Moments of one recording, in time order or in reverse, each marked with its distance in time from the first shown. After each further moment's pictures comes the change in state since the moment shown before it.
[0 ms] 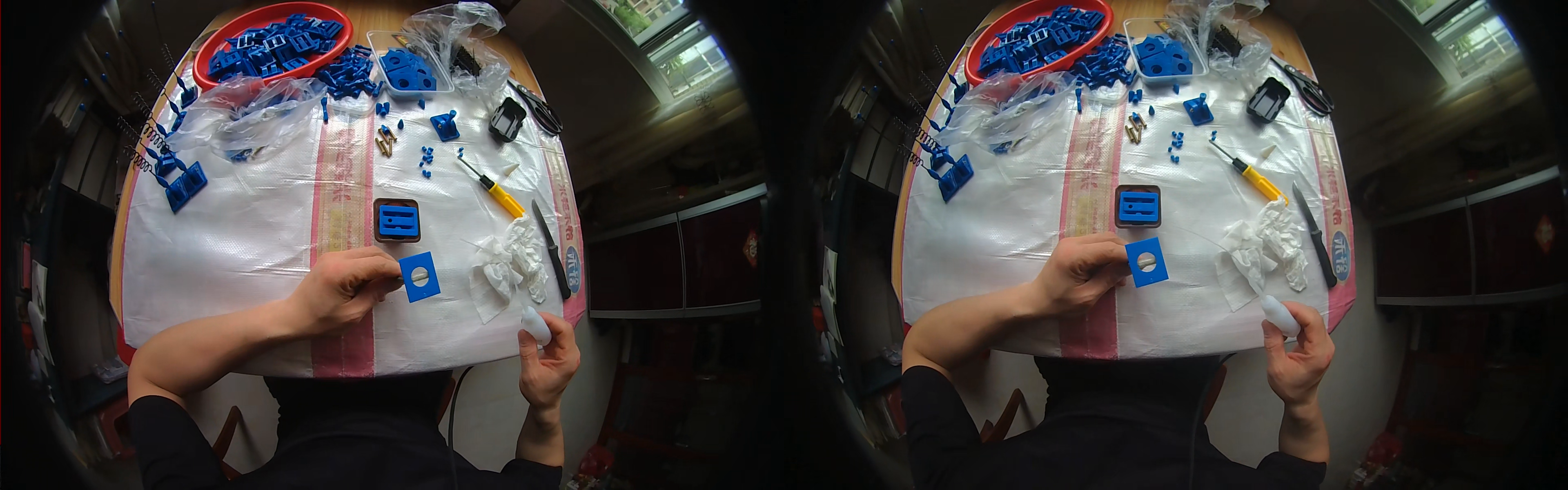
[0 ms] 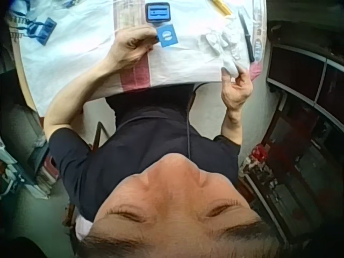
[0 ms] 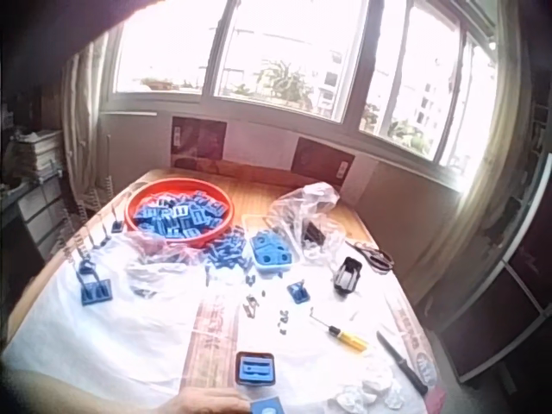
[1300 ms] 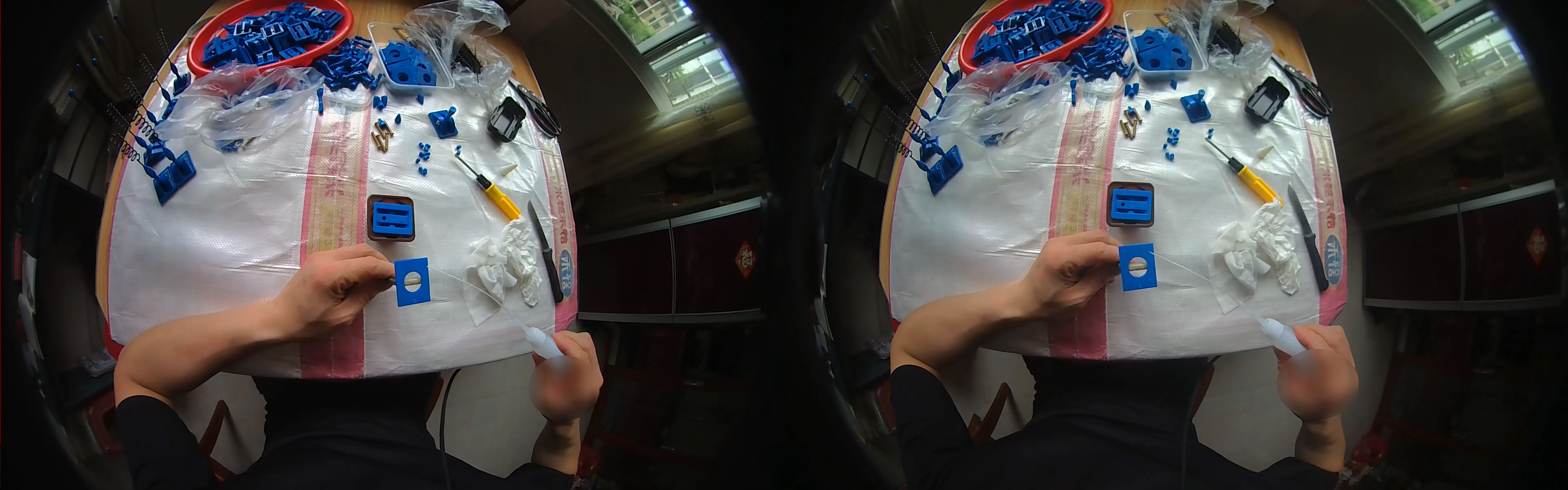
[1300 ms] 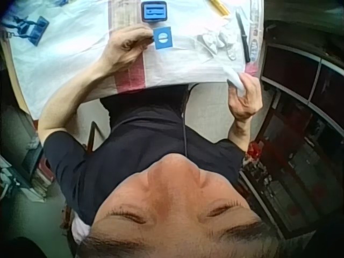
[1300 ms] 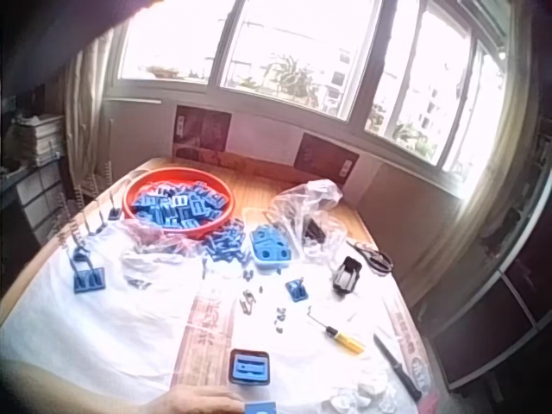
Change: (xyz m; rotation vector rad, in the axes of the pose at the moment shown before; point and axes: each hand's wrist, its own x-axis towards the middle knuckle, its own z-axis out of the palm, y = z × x) left_hand 0.001 0.003 0.000 0.045 0.024 0.065; right_hand 0.020 -0.030 -0.039 -0.377 -0.087 -0.423
